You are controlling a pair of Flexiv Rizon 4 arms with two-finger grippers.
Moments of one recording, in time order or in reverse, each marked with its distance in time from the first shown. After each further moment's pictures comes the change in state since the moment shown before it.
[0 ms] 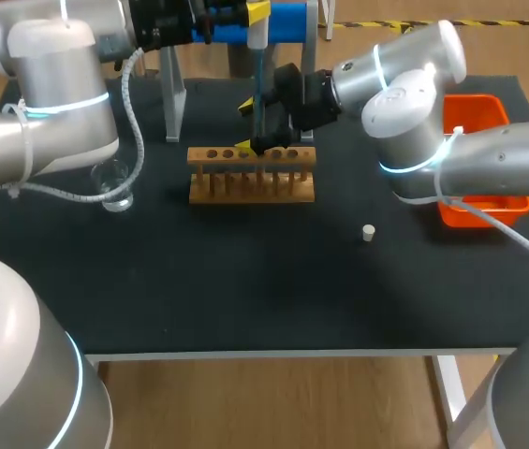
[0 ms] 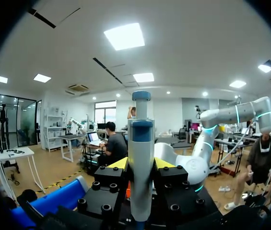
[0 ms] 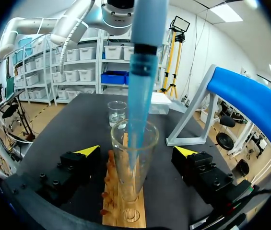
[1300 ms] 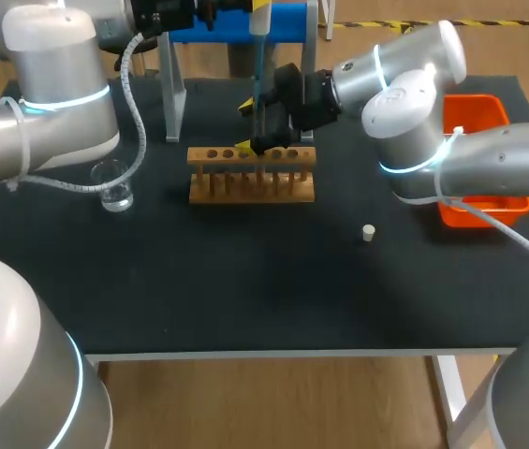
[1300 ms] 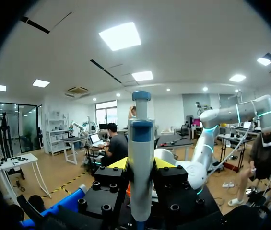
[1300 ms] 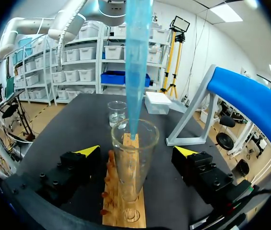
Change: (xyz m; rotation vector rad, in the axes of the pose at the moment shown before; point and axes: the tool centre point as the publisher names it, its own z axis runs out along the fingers) left arm 0.013 -0.030 0.004 -0.021 -0.017 0.054; right arm 0.000 0.000 0.000 0.000 0.000 0.000
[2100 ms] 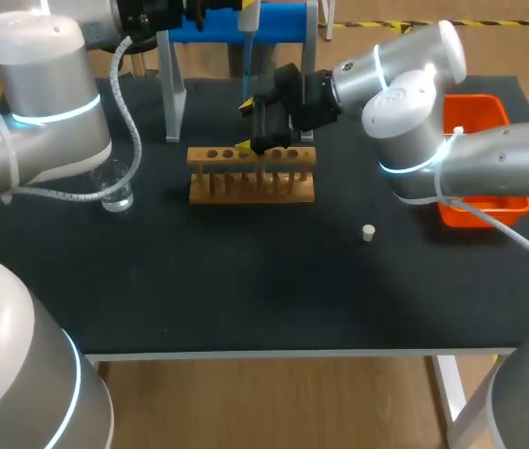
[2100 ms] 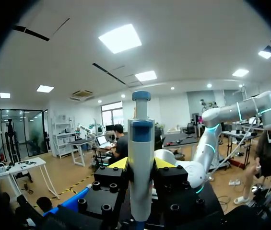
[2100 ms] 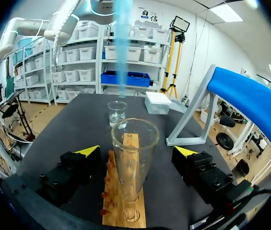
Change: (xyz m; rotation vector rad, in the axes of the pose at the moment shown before) left arm 0.012 -0.011 -0.024 -0.003 -0.068 0.038; right arm 0.000 0.000 0.000 0.000 0.000 0.000
